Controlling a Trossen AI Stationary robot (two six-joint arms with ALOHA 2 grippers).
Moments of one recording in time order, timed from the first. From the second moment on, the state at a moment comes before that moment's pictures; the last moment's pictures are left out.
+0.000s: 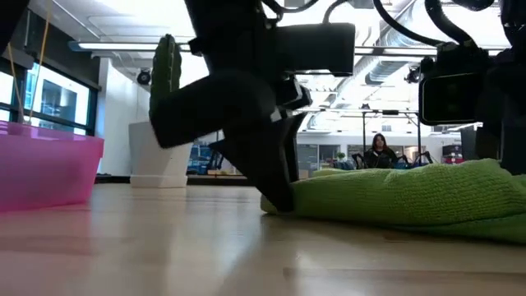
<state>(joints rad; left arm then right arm) -0.28 2.23 1.66 -0.71 -0.30 0.02 0.58 1.73 0.52 0.62 -0.02 1.24</state>
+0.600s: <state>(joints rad) -0.31 2.24 1.66 -0.74 0.32 -0.37 0.57 1.74 0.51 0.64 -0.10 0.73</state>
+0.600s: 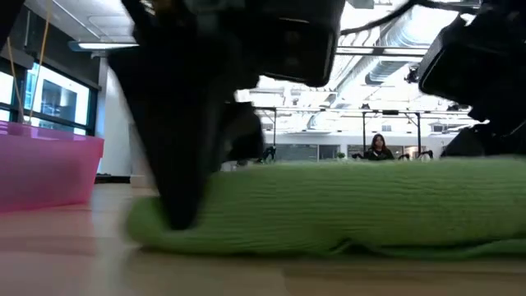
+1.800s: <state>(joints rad) -0.08 2.24 1.66 -0.73 0.60 -0.49 0.88 1.66 0.88 -0.14 0.57 0.22</state>
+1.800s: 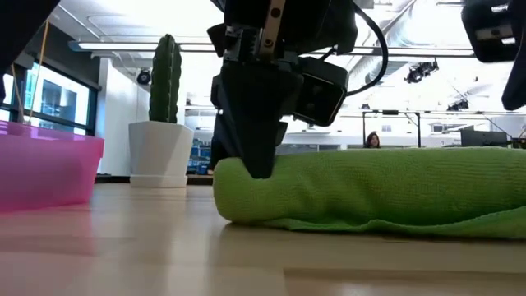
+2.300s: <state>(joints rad) -0.08 2.24 1.66 -0.72 0.62 -0.49 0.82 1.66 0.79 -0.10 0.55 0.37</state>
